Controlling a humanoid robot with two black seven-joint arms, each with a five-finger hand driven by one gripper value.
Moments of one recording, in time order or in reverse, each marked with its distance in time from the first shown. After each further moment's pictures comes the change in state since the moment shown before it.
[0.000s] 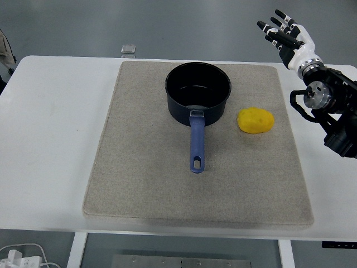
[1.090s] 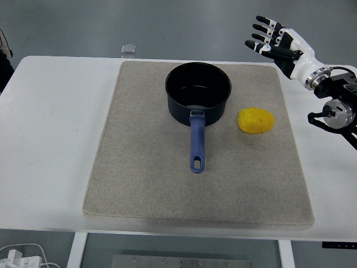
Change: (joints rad) left arm -0.001 0.000 -0.001 -0.012 -0.006 -0.009 0.003; right arm -0.133 -0.288 -0.020 0.505 -0.271 0.041 0.000
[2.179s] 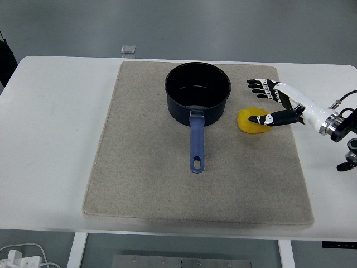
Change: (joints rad) left arm 0.000 0.000 0.004 -0.003 0.005 -0.001 0.000; right arm -0.129 -0.159 -0.141 0.131 -0.527 0.001 0.163
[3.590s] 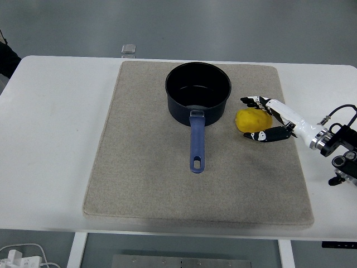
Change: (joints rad) left arm 0.000 0.000 -0.003 0.001 -0.001 0.000 0.000; right arm -0.059 0.076 -0.018 -0.094 -0.110 -0.080 0.081
